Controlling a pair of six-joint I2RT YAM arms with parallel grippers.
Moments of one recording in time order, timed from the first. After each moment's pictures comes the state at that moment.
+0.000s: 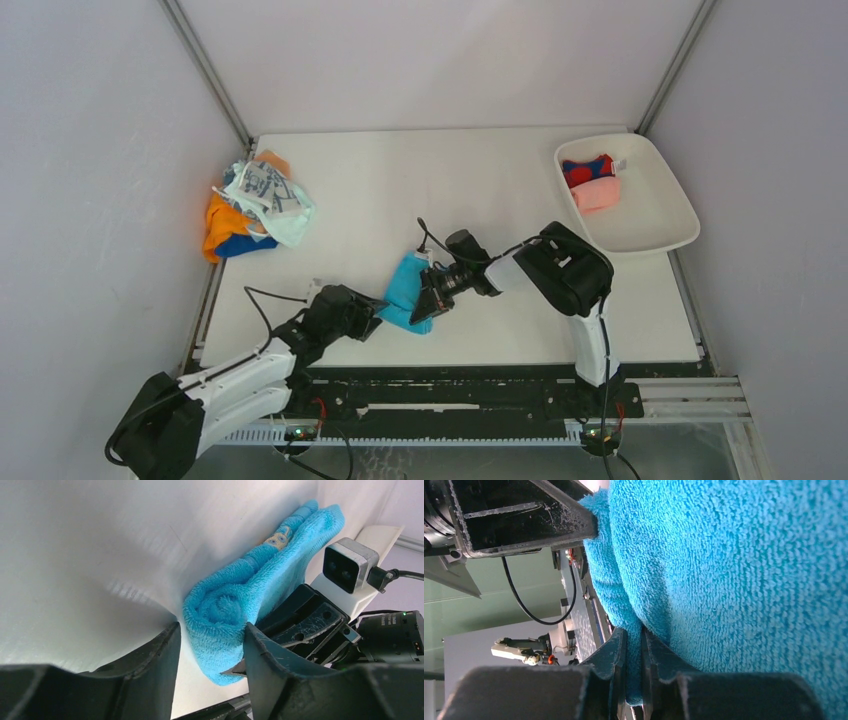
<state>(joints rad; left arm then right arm) -0.62 0.86 0.15 -0.05 -0.10 -1.60 0.72 2.07 0.90 0.38 -1.02 0.69</state>
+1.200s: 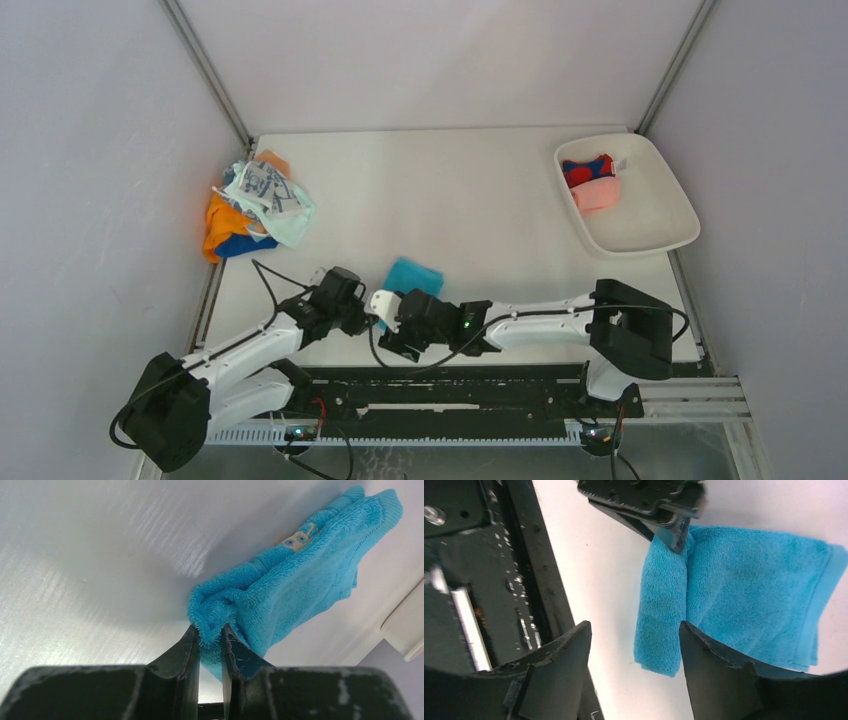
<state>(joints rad) -0.61 1.00 0.38 -0.39 -0.10 -1.44 1.24 1.60 0.91 -0.03 0.01 -0.04</state>
